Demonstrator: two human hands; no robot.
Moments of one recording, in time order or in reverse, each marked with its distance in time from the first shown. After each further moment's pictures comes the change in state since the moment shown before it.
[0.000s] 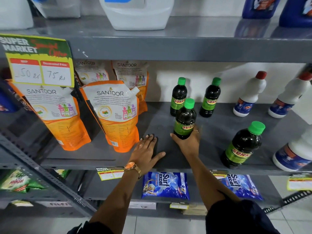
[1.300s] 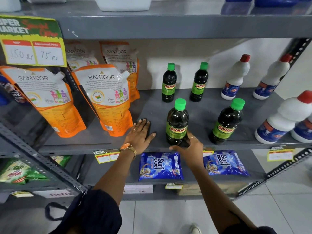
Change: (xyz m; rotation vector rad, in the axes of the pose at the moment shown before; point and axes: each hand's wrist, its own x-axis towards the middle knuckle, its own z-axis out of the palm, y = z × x) left_hand -0.004 0.006 -0.004 0.000 -0.032 -0.009; right_hand -0.090 0.017 -0.062 -0.082 -0.184 0.023
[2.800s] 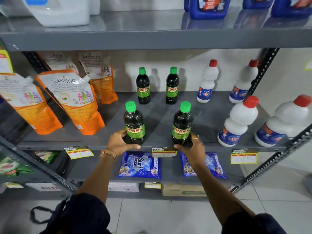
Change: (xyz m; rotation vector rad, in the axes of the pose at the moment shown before) left_hand -0.023 0.098 -0.006 -0.720 0.124 -0.282; right_hand 0.026 0.074 -0.142 -0.085 -0.053 -0.004
